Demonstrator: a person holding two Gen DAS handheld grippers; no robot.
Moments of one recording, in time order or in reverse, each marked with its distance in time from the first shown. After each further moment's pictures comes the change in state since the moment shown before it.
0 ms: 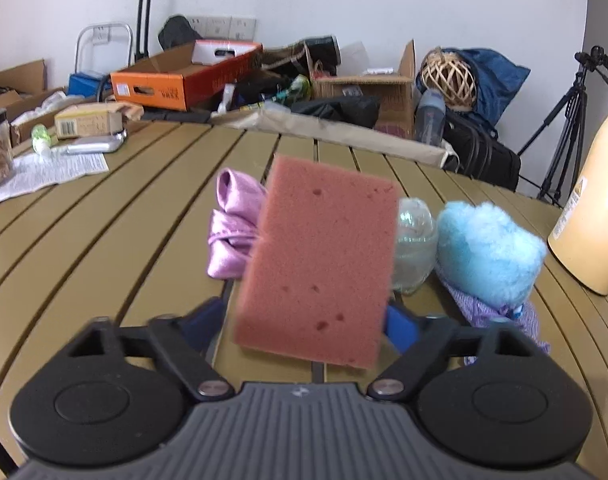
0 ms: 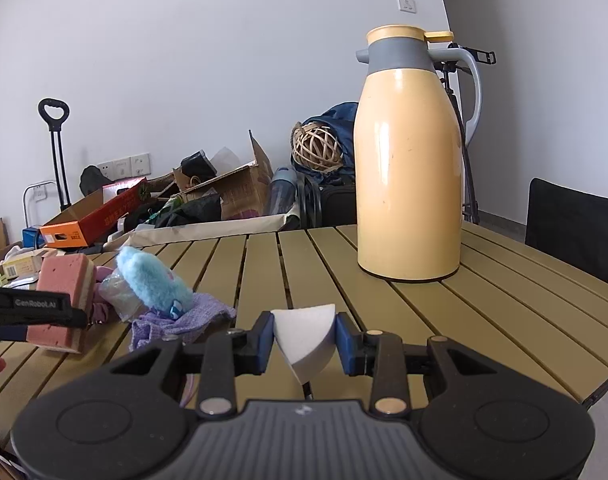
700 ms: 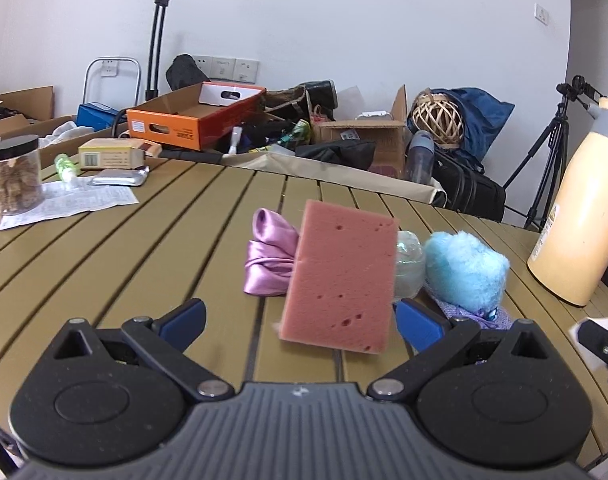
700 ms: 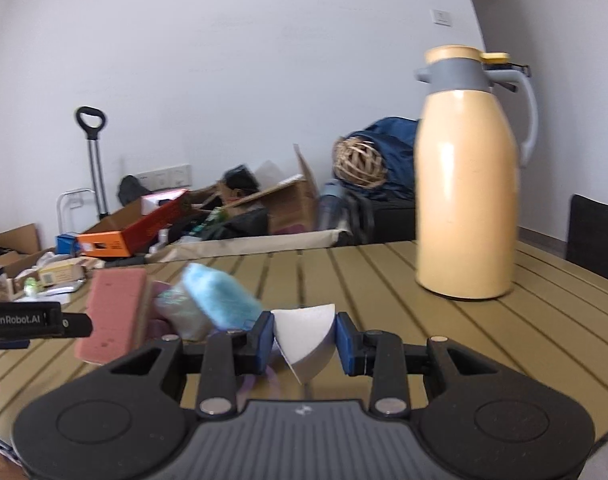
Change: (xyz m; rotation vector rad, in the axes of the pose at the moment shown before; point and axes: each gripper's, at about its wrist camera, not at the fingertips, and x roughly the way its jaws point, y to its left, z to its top) left arm -0.055 0.017 -0.010 0.002 -0.133 -0.020; right arm -0.003 0.030 0.006 -0.008 -0.033 0.073
